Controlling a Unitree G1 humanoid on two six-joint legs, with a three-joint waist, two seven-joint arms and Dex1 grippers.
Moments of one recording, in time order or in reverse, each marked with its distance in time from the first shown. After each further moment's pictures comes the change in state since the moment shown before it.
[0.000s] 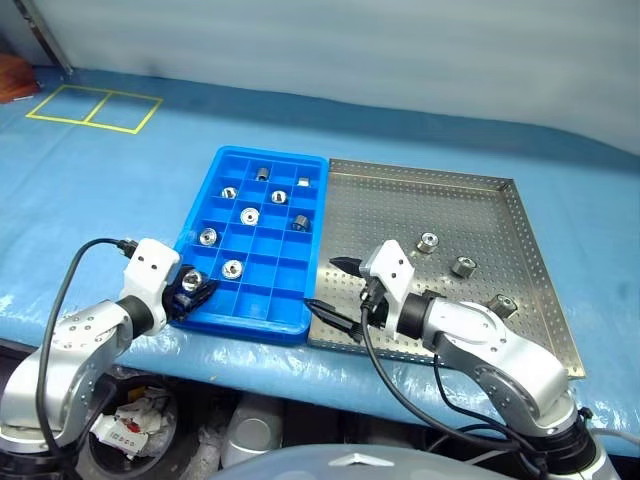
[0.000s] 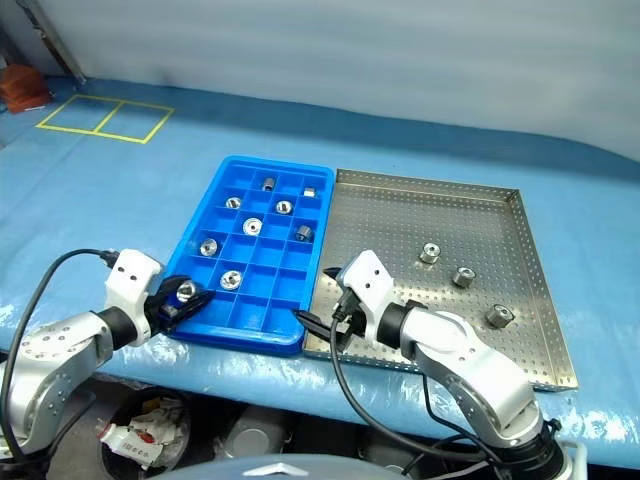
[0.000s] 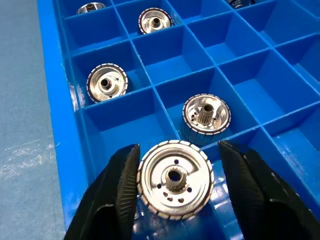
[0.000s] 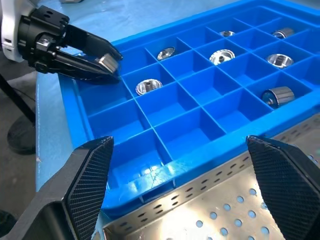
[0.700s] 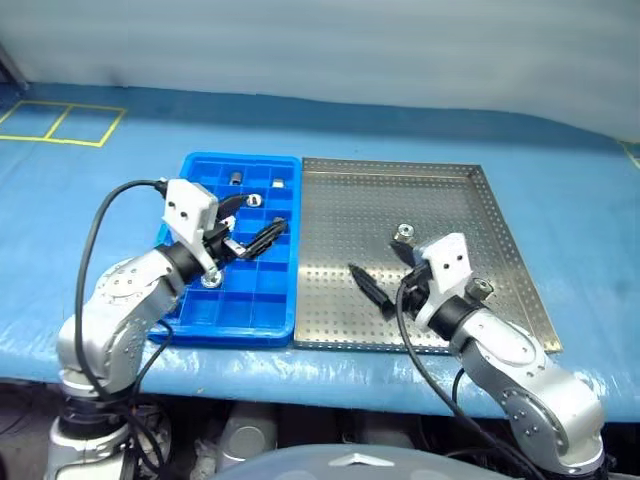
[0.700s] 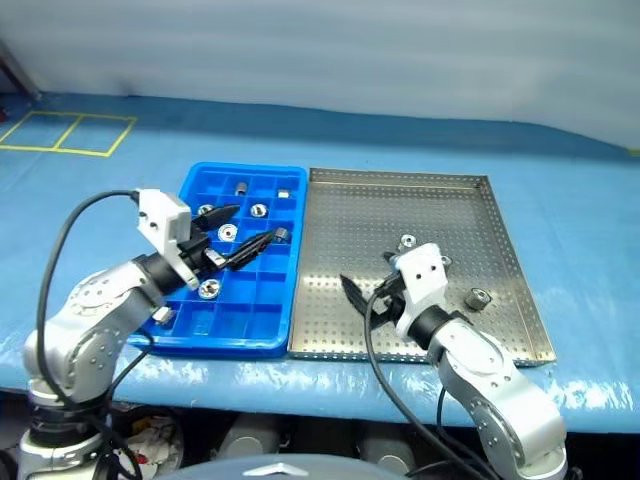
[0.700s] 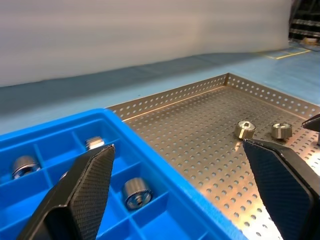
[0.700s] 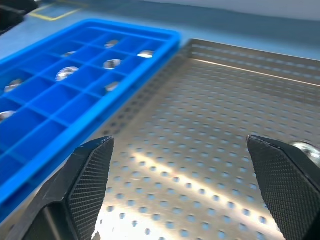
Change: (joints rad) left arm -0.337 -0.256 -0.174 0.107 -0.090 -0.205 0.049; right arm 0.159 0.160 -0.254 -0.117 -0.056 0.074 -0.322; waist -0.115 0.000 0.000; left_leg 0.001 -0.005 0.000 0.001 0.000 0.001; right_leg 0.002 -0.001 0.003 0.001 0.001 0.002
